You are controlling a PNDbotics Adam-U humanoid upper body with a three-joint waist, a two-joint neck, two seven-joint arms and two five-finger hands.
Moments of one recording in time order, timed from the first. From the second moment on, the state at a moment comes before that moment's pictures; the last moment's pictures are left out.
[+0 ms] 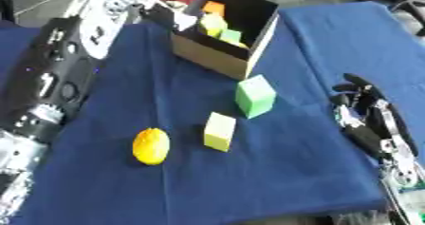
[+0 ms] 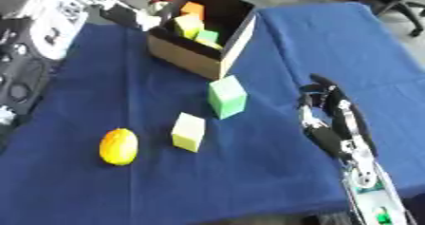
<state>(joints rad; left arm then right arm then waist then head) -1.04 0.52 -0.38 -1.26 -0.65 -0.51 -0.53 -0.20 -0.22 0.05 -1.59 0.15 -0.26 -0.02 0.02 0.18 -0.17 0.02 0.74</state>
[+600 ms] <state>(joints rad) -0.88 0.65 -0.62 -1.39 -0.49 -0.38 -0.73 -0.19 -0.23 0.04 -1.59 0.16 -0.26 -0.03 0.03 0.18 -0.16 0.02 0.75</state>
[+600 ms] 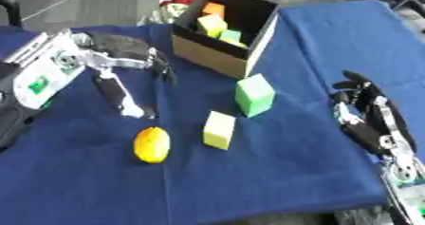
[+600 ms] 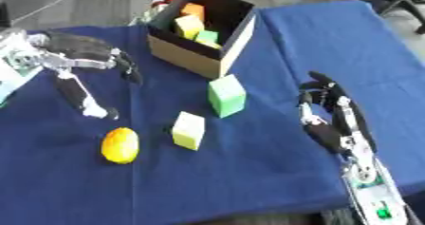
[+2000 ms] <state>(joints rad) -0.85 0.67 -0.61 -1.33 -0.32 -0.38 -0.74 -0.18 -0.23 0.04 -1.58 0.16 -0.26 -0.03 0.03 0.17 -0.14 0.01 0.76</state>
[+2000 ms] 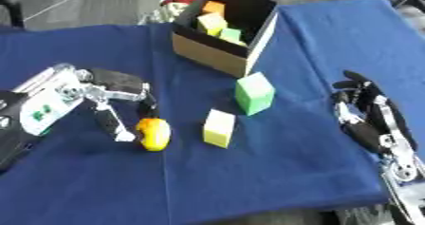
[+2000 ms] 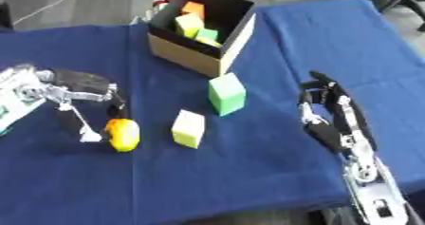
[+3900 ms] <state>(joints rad) -1.15 0.11 -0.08 -0.70 -1.19 -0.02 0.05 -0.21 -0.20 0.07 -1.57 0.15 -0.26 0.00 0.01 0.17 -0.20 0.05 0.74</state>
